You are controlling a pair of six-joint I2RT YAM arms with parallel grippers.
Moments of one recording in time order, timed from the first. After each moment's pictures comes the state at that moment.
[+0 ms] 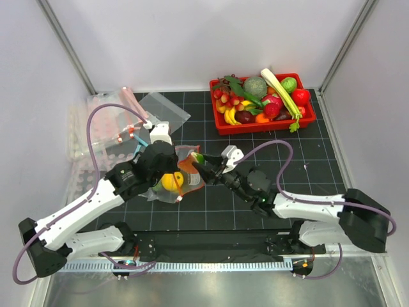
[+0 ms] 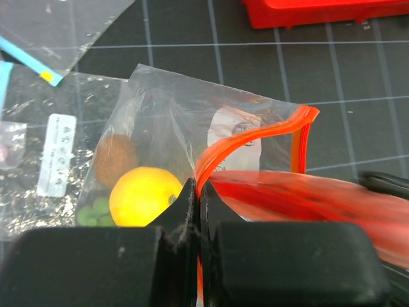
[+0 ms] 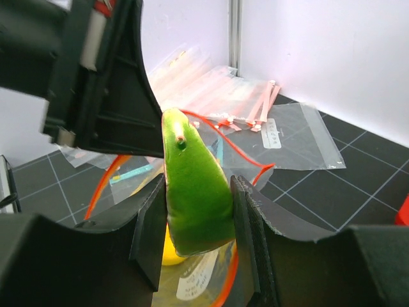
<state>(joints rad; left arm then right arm) -0.87 1.05 1.03 -0.62 -0.51 -0.60 1.06 1.18 0.51 0.91 0.17 0.02</state>
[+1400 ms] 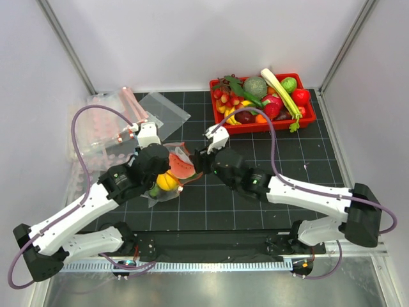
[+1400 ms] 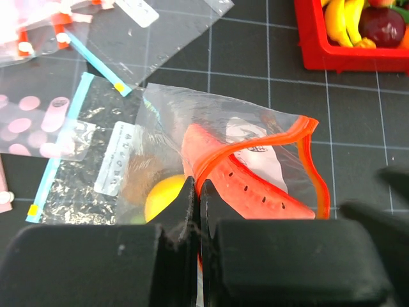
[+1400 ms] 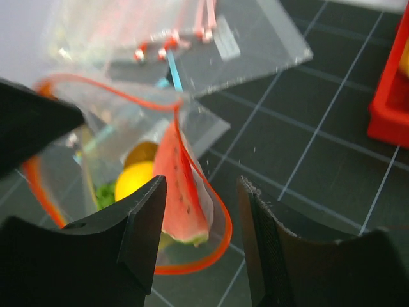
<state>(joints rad) -0.87 0.98 1.02 -0.68 -0.71 -0.63 1.10 1.28 0.96 0.14 0.47 0.29</state>
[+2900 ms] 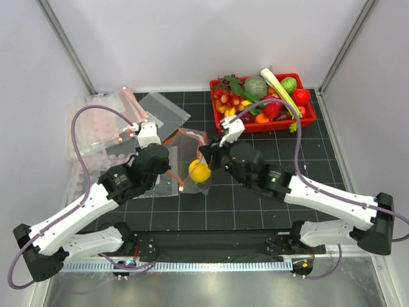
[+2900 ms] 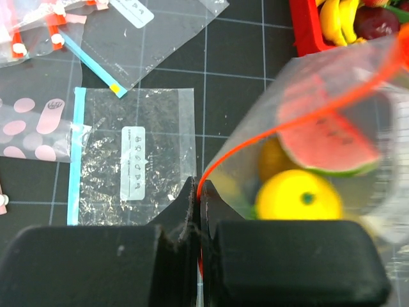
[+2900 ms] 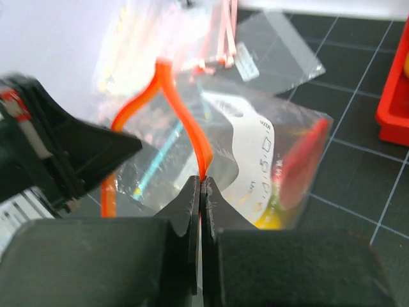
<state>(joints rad) -0.87 0.97 1.01 -0.67 -0.71 -0.63 1.10 1.16 1.06 -0.06 0.46 0.43</state>
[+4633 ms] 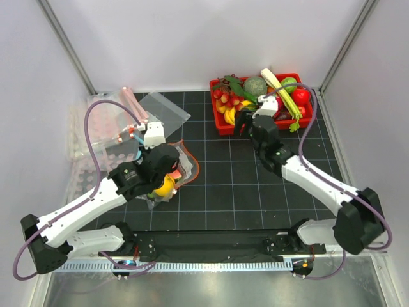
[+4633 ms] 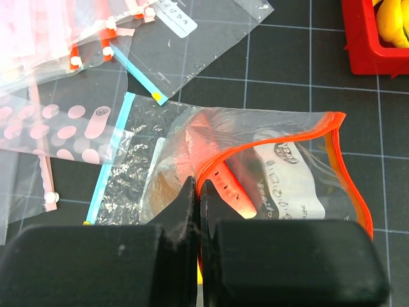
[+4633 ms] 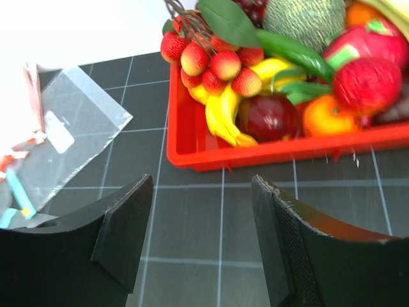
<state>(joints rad) -0.91 1.06 1.05 -0.72 -0.87 -0.61 0.57 1.26 0.91 0.11 0.45 0.40</state>
